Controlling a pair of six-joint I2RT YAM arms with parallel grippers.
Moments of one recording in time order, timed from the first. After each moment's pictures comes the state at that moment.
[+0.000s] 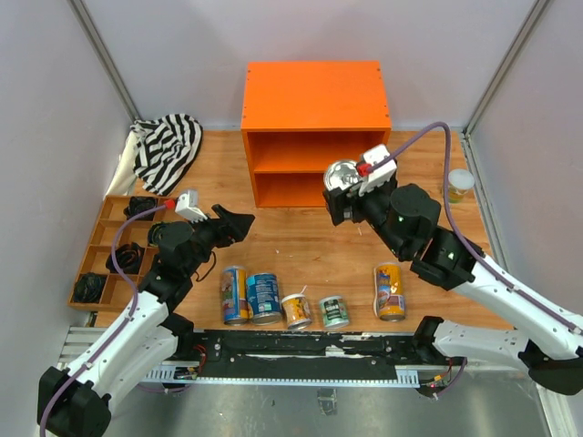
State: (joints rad) left arm -0.41 0.68 0.39 0.14 0.01 -0.72; right arm 0.98 0.94 1.10 -0.27 0.48 -0.04
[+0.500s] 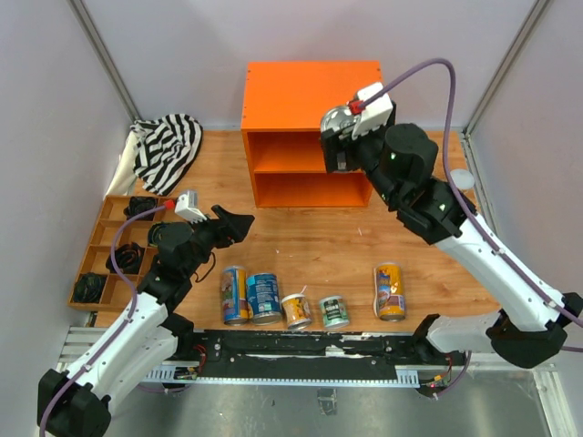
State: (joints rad) left arm -0.41 0.67 0.39 0.12 0.01 -0.72; right arm 0.86 1.24 1.56 -0.35 0.42 -0.13
